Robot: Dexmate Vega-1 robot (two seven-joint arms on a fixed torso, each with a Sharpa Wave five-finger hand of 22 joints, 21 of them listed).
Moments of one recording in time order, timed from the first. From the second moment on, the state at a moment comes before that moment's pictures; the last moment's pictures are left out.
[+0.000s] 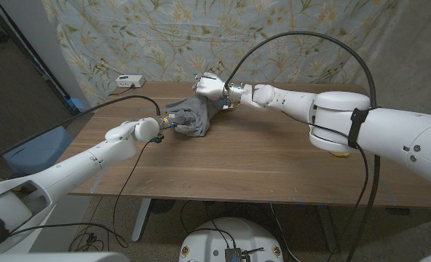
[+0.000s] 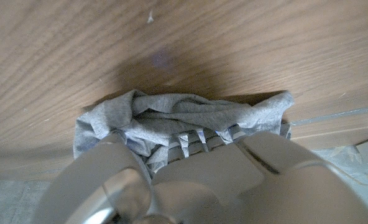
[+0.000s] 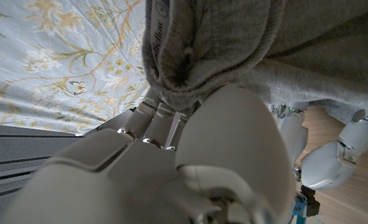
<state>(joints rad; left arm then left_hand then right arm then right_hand) 0.59 0.84 0.80 -1.52 0.38 0.18 -0.32 0.35 0.09 0.30 0.13 0.20 0.12 -0.11 0.18 0.18 0.10 -0.03 0.21 0.04 0.09 0.00 0.19 0.04 -0.13 0.13 0.54 0.08 0.15 -0.04 -1.60 -0.39 -1.12 0.19 -0.89 1.41 0.17 0.43 -0.16 0.17 1.06 -0.11 0.36 0.22 0.90 -0.10 0.35 0.27 0.90 -0.09 0.54 0.55 0.59 -0.05 0.75 0.24</state>
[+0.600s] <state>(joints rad) 0.58 0.82 0.80 -1.47 0.37 0.16 -0.29 0.35 0.09 0.29 0.12 0.20 0.11 -0.11 0.19 0.17 0.07 -0.06 0.21 0.04 0.04 -0.04 0.19 0.04 -0.18 0.08 0.54 0.08 0.20 0.04 -1.65 -0.40 -1.05 0.16 -0.79 1.41 0.17 0.43 -0.16 0.17 1.06 -0.11 0.36 0.22 0.90 -0.10 0.35 0.27 0.90 -0.09 0.53 0.56 0.58 -0.06 0.77 0.24</state>
